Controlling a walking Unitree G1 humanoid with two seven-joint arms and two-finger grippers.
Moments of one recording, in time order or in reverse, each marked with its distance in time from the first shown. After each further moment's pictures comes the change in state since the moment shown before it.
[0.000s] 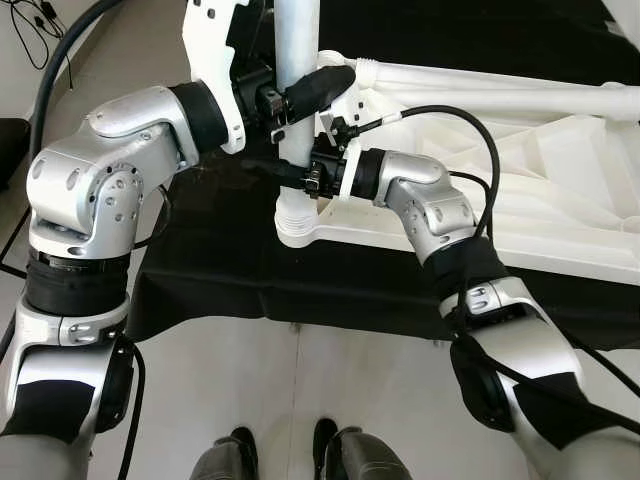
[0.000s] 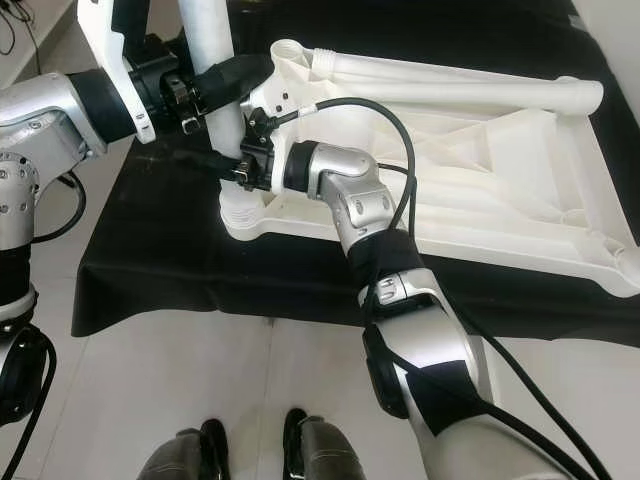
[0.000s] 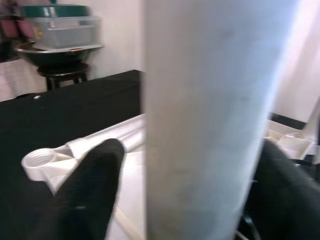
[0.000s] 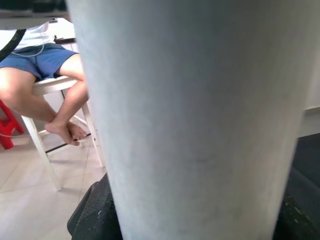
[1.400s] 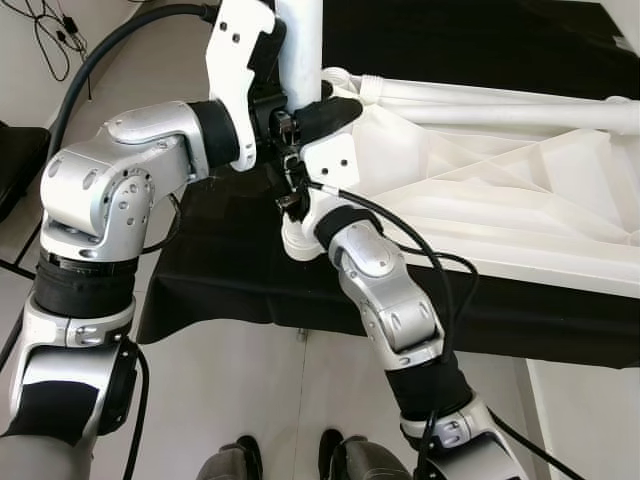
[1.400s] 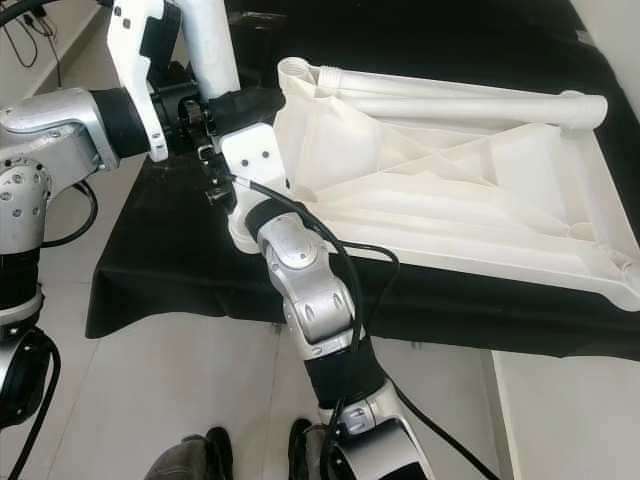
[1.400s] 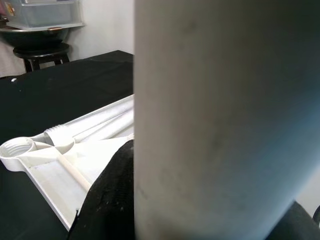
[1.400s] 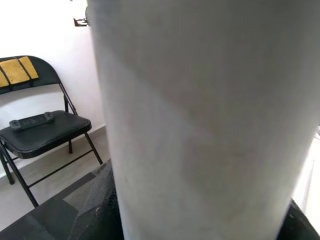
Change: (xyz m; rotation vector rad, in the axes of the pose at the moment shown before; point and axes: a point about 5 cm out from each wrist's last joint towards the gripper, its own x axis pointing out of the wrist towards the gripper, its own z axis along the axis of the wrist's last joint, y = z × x) left arm 0.005 -0.010 -0.010 -0.025 0.083 -0.086; right arm 0.009 0.065 -0.025 -0.059 0.014 -0.709
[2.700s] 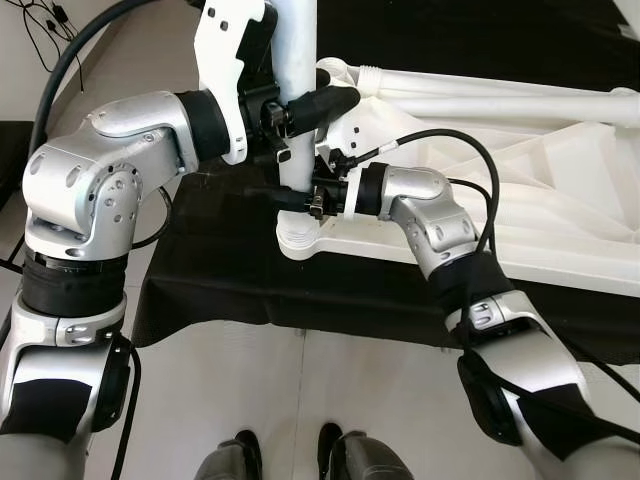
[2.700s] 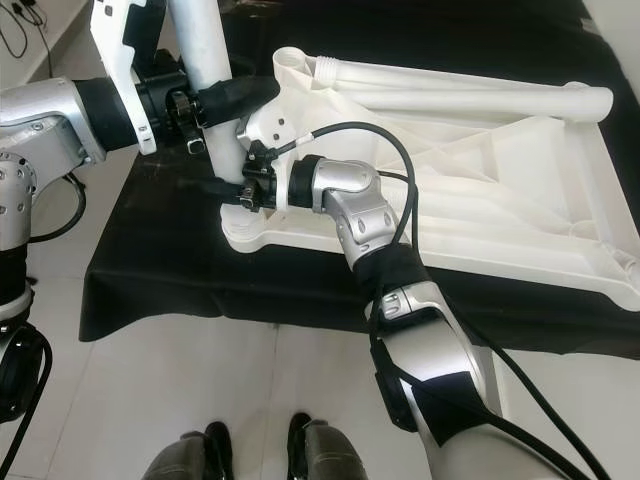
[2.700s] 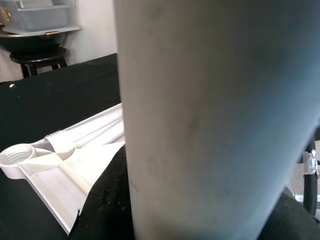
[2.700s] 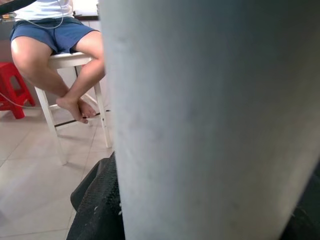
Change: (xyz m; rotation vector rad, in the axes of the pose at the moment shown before) left arm -0.005 -0.001 0.008 0.034 -0.018 -0.017; right arm 0.023 -0.051 0.009 -0.068 -0.012 0.815
